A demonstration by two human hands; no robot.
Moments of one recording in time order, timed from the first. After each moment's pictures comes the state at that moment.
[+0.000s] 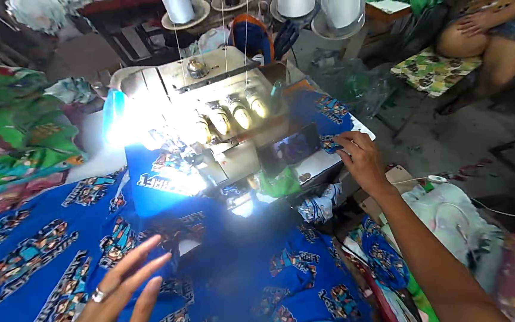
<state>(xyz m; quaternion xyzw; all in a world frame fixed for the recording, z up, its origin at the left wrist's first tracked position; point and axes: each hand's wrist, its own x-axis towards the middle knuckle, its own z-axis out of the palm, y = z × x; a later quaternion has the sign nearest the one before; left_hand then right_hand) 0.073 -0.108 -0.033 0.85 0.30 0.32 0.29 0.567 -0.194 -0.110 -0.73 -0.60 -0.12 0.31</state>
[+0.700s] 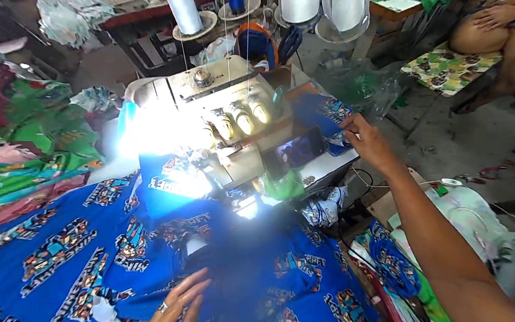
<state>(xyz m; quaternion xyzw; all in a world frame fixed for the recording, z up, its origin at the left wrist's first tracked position) 0.073 -0.160 -0.079 0.81 0.34 0.30 0.36 0.600 -0.162 -0.080 -0.75 -0.56 0.07 0.36</state>
